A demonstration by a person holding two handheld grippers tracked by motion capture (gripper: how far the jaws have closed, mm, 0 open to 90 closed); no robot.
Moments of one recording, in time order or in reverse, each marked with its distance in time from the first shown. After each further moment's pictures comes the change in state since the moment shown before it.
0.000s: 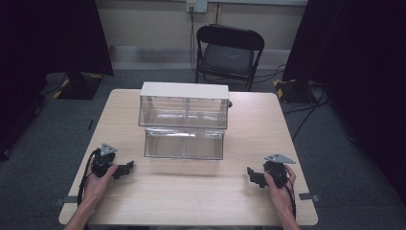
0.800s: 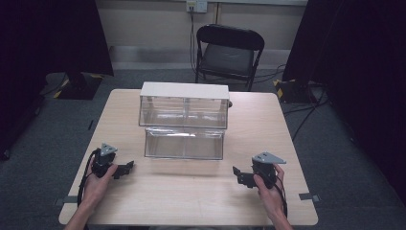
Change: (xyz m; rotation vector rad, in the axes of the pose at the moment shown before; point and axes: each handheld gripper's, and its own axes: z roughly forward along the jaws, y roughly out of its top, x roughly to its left) left arm 0.000 0.000 0.000 0.000 0.001 -0.002; right arm 0.045 0.020 -0.015 -0.091 0.141 -0.067
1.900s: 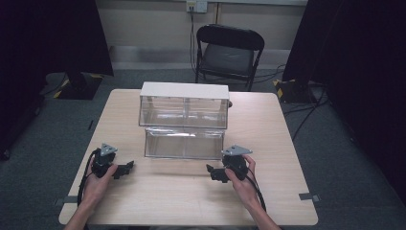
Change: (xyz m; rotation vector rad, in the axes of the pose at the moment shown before) left arm 0.000 0.000 0.000 0.000 0.000 0.001; right arm 0.058 0.030 0.051 0.071 0.105 -0.097
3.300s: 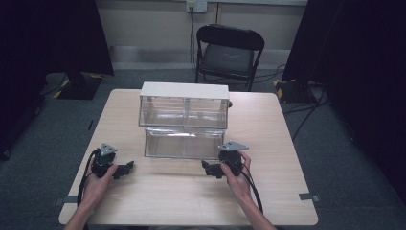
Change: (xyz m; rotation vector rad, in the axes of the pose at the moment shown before) left arm 0.000 0.000 0.000 0.000 0.000 -0.001; right arm 0.002 0.010 0.013 -0.043 0.012 0.058
